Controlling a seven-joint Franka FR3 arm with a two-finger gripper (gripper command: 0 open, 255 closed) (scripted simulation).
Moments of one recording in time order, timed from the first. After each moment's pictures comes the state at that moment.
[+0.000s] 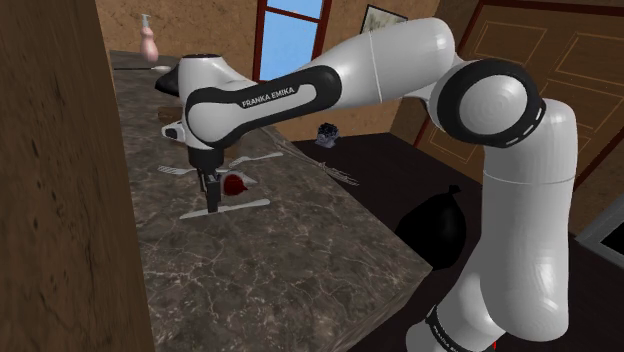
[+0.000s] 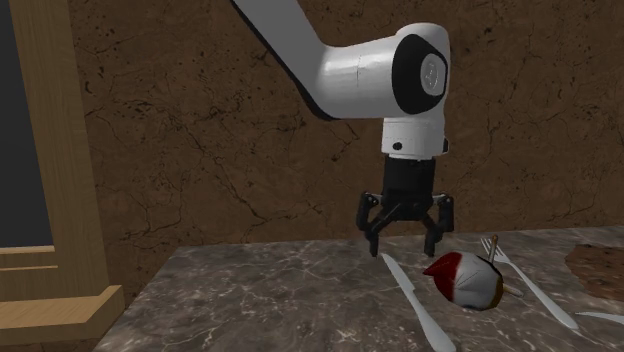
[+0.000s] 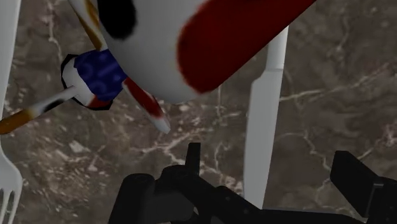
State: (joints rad) arm 0.25 0.44 0.26 -1.65 -0.11 2.04 -0.79
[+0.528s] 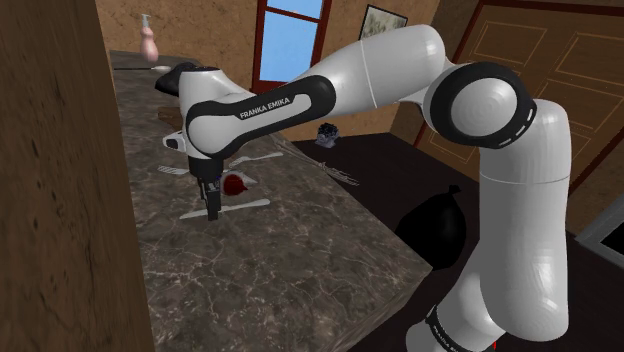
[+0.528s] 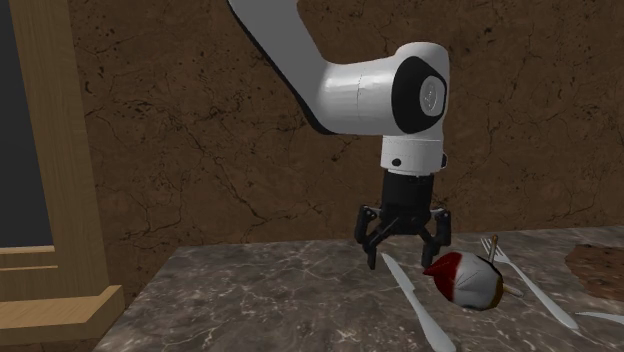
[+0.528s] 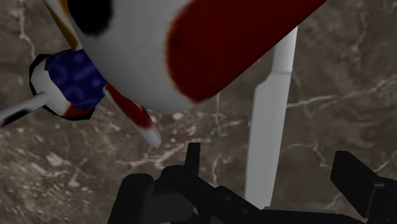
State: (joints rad) arm 0.25 0.47 0.26 -1.67 -0.11 2.08 -0.79
